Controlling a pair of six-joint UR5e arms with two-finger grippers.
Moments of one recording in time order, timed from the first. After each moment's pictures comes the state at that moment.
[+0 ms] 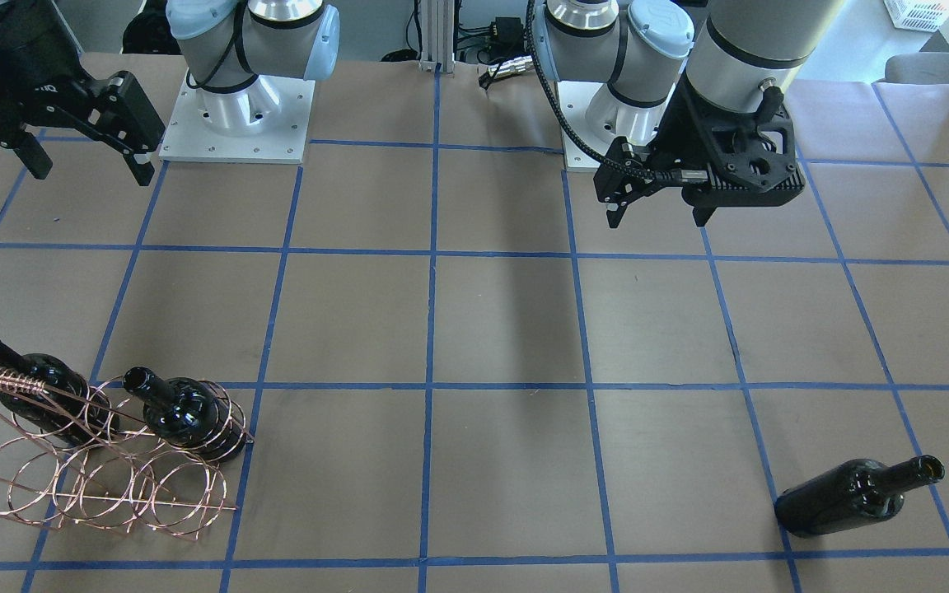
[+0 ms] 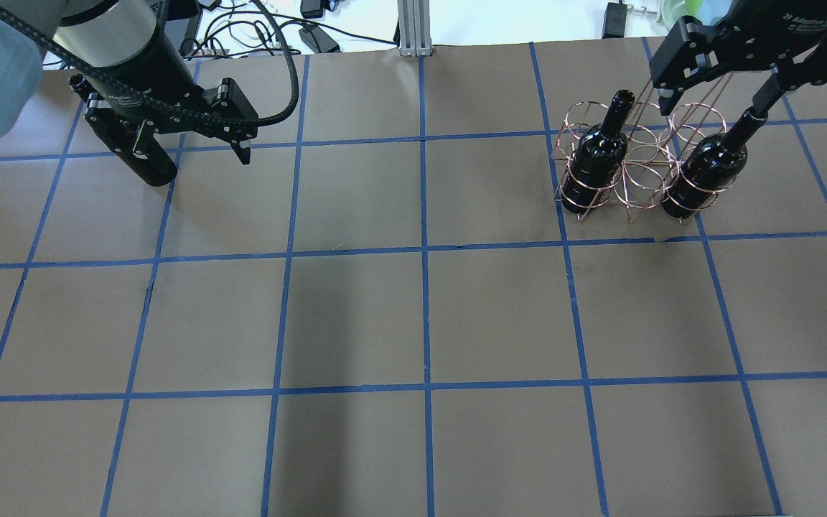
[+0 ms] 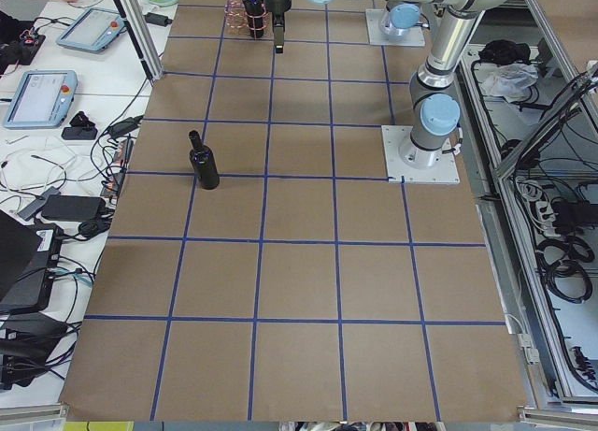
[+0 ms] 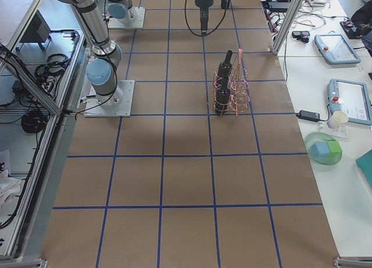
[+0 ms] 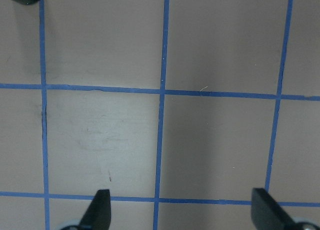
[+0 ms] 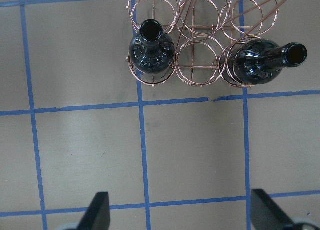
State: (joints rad) left arm -1.59 -1.60 -1.50 -1.60 1.56 -0.08; right arm 1.46 -1.60 1.45 -1.49 -1.58 -0.06
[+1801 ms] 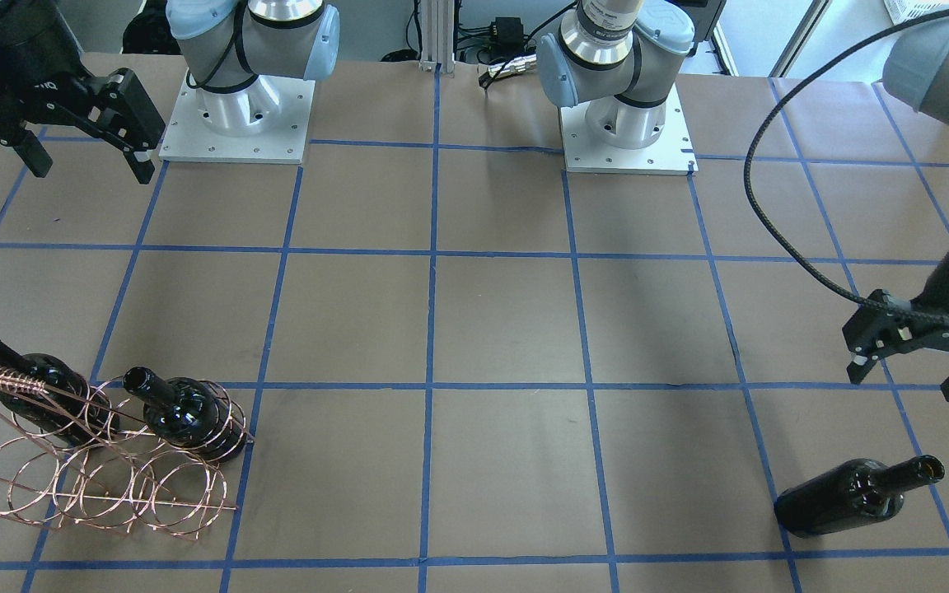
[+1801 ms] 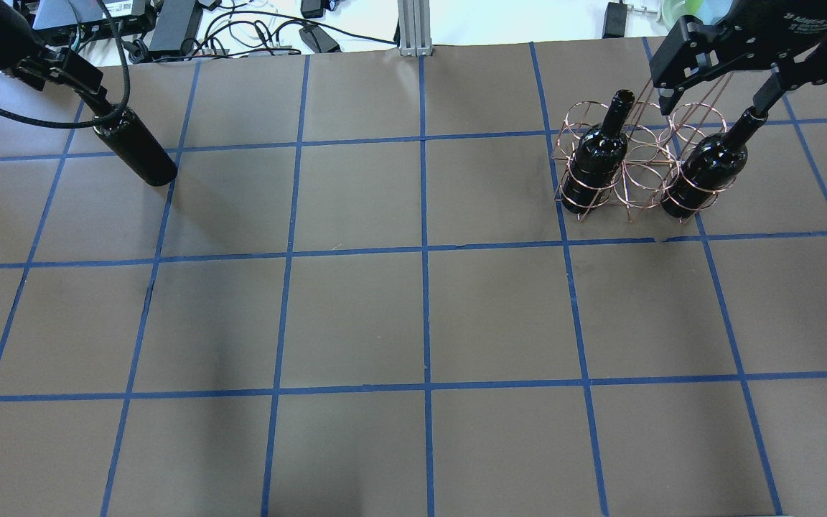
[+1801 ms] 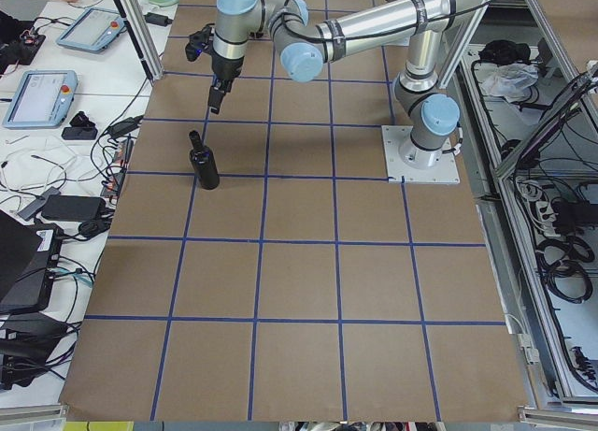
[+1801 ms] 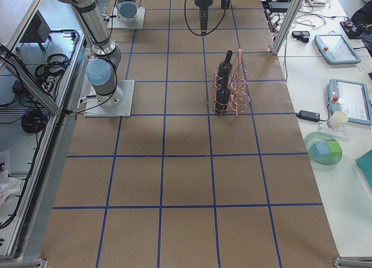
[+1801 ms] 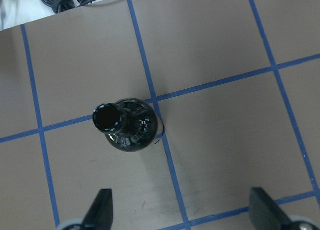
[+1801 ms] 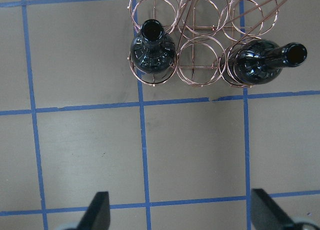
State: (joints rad) left arm -1.18 -1.81 -1.48 -1.14 1.45 0.63; right arm 1.46 -1.61 1.45 -1.49 -1.58 -0.06
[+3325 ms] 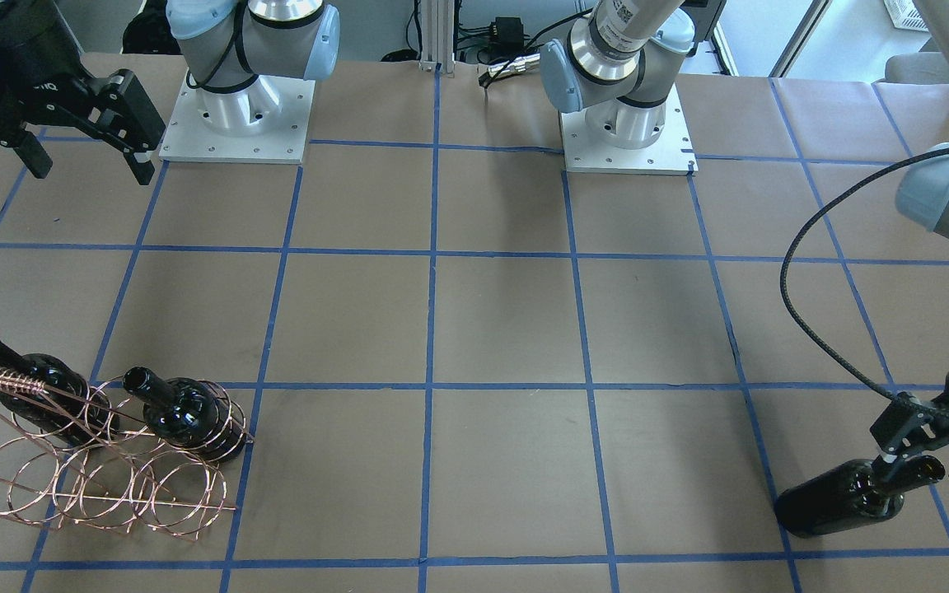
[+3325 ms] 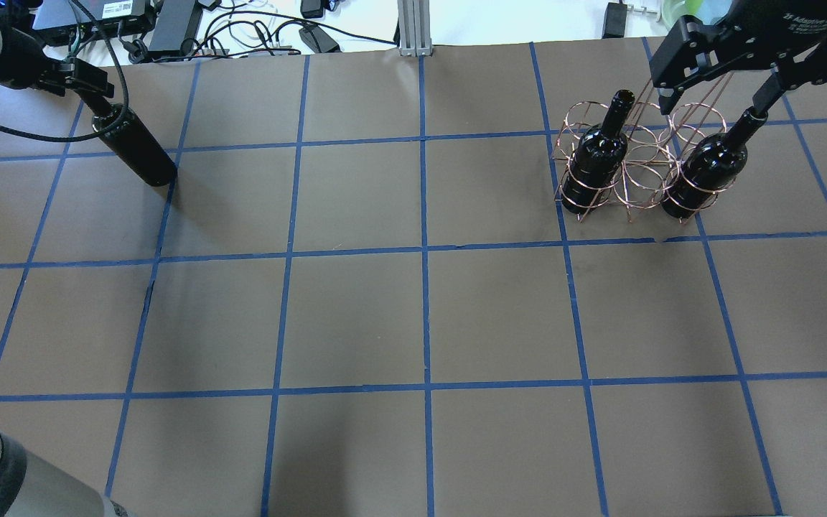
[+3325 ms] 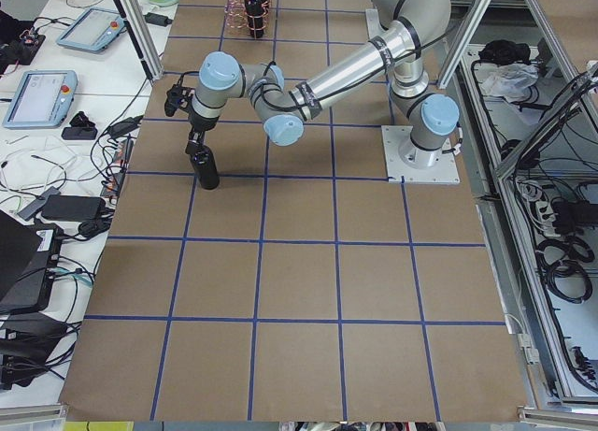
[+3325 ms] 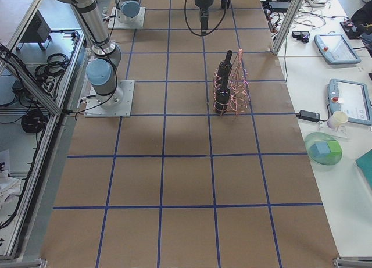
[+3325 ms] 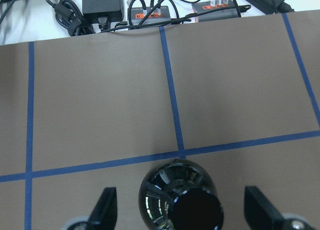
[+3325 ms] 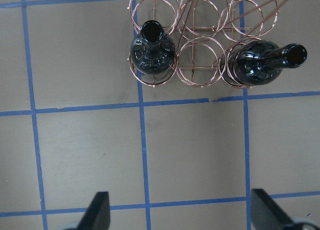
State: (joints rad) left arm -1.12 -1.98 -1.49 -0.87 1.30 0.52; right arm 1.46 -1.60 1.45 -1.51 -1.58 -0.06
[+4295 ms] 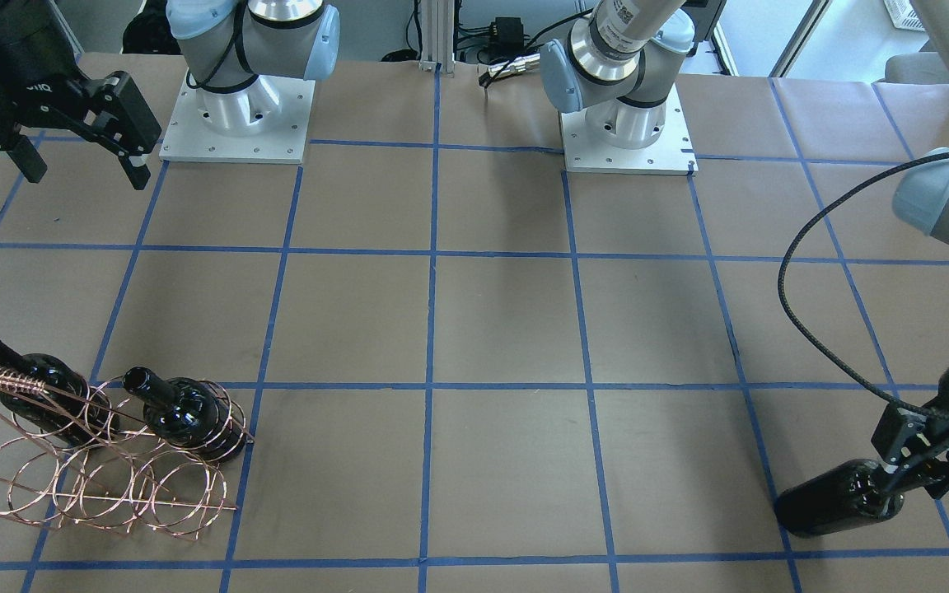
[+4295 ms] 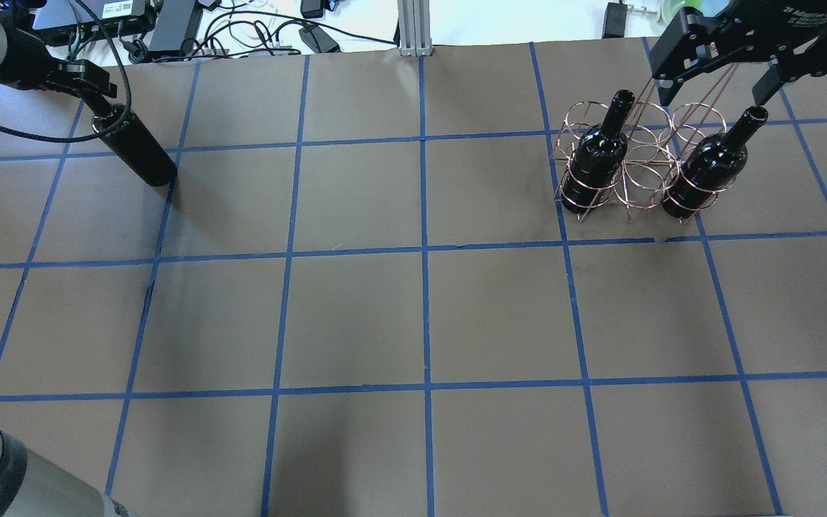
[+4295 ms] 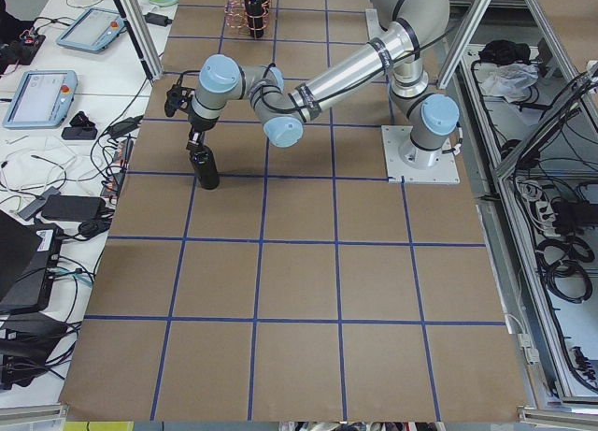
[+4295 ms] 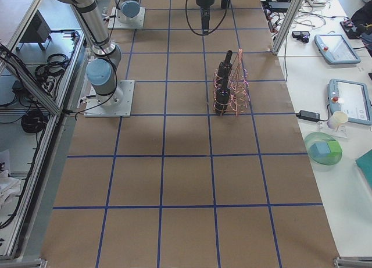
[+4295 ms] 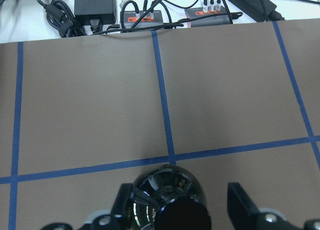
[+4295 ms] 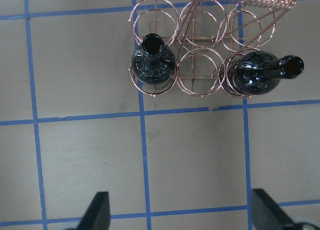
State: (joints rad) left arm -1.12 -1.99 -1.50 -0.86 1.27 0.52; right arm 1.46 -1.60 1.45 -1.53 -1.58 -0.06
